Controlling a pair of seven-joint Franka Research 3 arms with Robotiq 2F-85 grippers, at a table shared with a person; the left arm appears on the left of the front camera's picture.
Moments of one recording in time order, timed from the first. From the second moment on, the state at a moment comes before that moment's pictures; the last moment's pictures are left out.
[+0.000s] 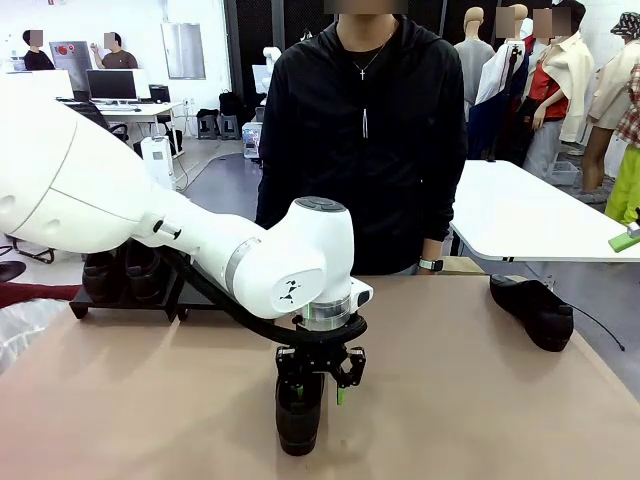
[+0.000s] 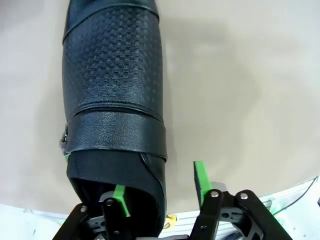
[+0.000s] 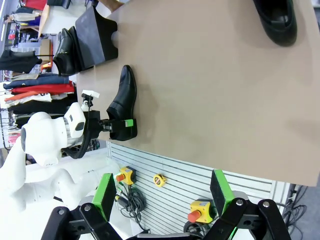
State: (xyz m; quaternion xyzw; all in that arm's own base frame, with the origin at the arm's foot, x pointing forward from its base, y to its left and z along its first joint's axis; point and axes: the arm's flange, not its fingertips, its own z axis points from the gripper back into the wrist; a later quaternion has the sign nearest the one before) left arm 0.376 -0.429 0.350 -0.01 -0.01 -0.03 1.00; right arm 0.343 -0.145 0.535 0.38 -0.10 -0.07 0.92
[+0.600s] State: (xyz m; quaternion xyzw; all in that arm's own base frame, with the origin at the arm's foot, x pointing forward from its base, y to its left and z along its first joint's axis) left arm 0.375 -0.430 0.355 -0.01 -0.03 -0.04 1.00; right arm 0.343 -0.145 0.535 0.38 -0.10 -0.07 0.92
